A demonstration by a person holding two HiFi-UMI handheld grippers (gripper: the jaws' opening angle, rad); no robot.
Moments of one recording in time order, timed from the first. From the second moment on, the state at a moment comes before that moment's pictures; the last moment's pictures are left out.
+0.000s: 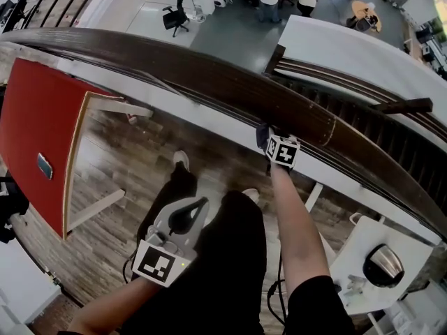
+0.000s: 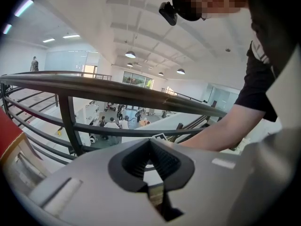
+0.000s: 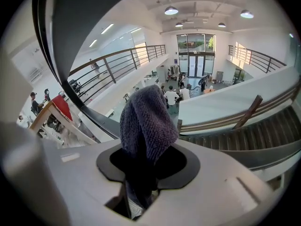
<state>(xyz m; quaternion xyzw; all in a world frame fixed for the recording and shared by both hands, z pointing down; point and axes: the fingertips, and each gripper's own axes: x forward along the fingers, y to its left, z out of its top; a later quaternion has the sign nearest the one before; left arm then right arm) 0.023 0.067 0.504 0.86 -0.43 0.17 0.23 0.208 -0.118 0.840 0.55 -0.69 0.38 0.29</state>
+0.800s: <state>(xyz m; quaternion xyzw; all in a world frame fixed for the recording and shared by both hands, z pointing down) 0.088 0.082 0.511 0.87 -0.41 0.16 0.23 0.270 -0.099 0.839 0.56 -0.68 0.38 0.27</state>
